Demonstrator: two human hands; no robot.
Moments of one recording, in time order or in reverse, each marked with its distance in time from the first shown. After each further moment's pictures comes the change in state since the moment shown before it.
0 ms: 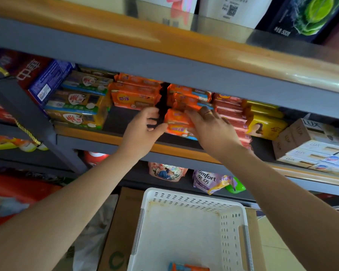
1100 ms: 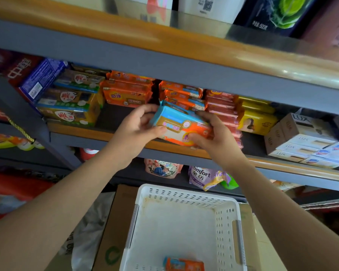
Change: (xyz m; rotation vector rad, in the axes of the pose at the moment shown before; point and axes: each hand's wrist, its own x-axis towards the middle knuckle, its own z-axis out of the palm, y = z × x) left_hand -0.022 0.024 0.001 -0.477 -0.188 -0.080; right_hand -0.043 0.023 0.010 1.145 0.095 0.176
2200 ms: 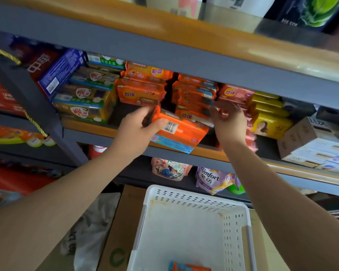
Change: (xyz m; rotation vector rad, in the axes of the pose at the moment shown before) left_hand -0.004 -0.004 -0.027 0.459 0.157 0.082; right_hand 0.054 0.013 0.017 -0.350 0.503 -0.060
